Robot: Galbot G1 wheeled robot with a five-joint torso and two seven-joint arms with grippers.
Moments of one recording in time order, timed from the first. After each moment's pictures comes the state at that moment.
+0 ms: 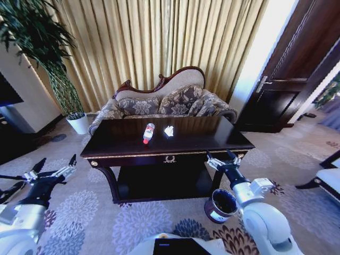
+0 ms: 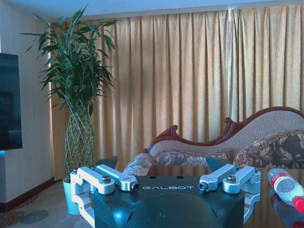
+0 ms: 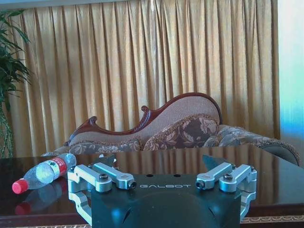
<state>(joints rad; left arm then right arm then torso) 1.89 -1.31 -1.24 -2.50 -0.66 0.25 0.01 -1.64 1.26 0.69 2.42 0.44 -0.31 0.06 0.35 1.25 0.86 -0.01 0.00</state>
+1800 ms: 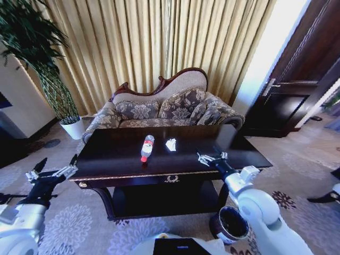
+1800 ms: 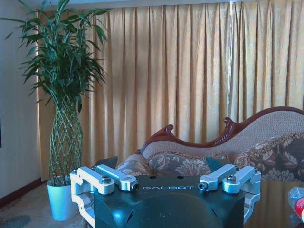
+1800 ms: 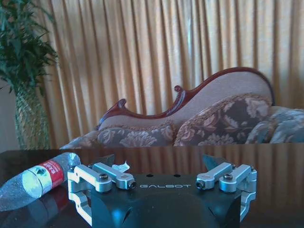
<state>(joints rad) 1.87 -1.32 -1.22 -2.50 -0.66 0.27 0.02 -1.42 1.04 0.56 2.26 0.66 -0.38 0.06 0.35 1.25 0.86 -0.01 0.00</state>
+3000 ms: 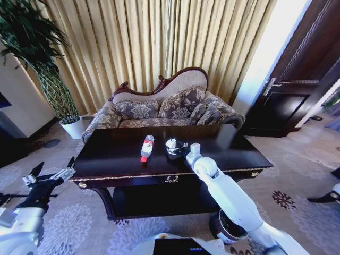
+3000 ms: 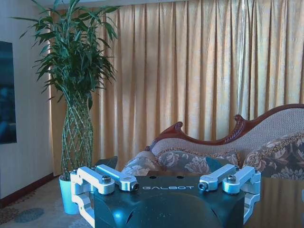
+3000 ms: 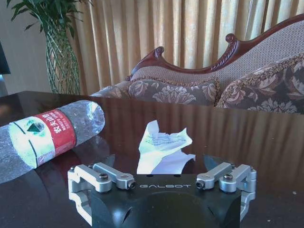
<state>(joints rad) 1.88 -1.36 -1.24 -2.50 -0.64 0.26 0.02 -0.81 1.12 0.02 1.76 0.62 -0.50 0.11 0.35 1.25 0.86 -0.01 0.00</state>
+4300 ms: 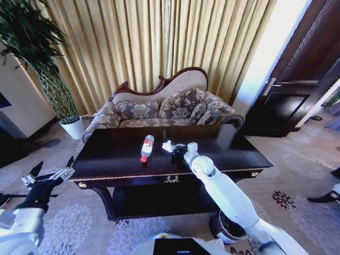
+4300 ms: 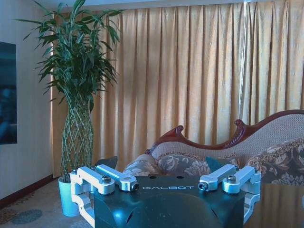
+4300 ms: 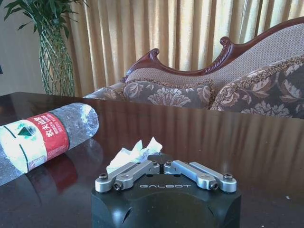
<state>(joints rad) 1.87 -1.38 -1.24 -2.50 -0.64 0.25 0.03 -0.80 1.12 0.02 1.75 0.61 -0.49 0.13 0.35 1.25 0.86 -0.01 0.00</state>
